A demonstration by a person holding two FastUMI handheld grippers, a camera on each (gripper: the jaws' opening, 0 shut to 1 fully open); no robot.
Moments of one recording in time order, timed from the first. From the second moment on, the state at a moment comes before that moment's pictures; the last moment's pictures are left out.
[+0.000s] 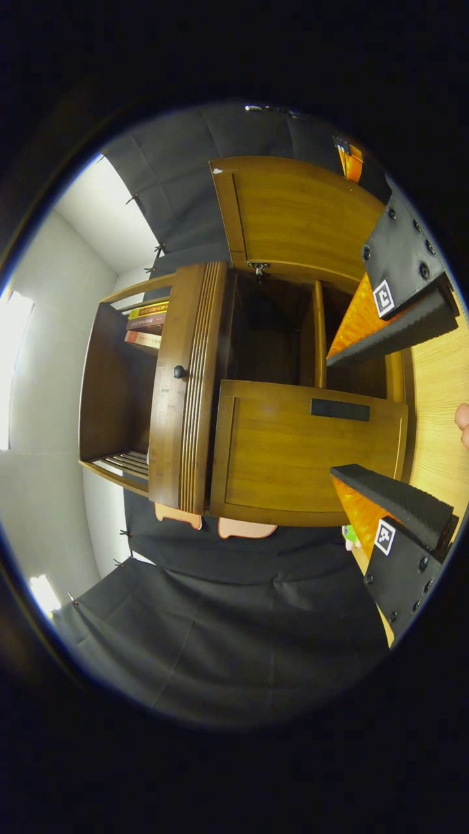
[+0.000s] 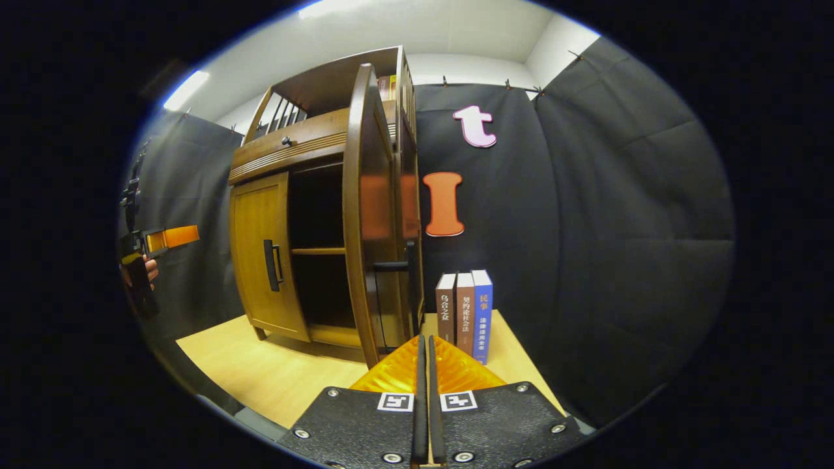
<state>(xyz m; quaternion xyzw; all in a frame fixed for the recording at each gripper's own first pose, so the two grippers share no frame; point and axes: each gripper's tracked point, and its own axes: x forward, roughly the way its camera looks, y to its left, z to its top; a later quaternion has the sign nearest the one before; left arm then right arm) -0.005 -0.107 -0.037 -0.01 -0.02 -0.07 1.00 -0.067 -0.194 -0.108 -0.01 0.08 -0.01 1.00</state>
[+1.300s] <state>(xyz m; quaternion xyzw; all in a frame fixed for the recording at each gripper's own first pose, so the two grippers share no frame) 0.184 -0.143 -0.146 0.04 0.03 -0.09 1.00 -0.051 -0.049 -0.090 0.05 0.08 0.04 1.00</state>
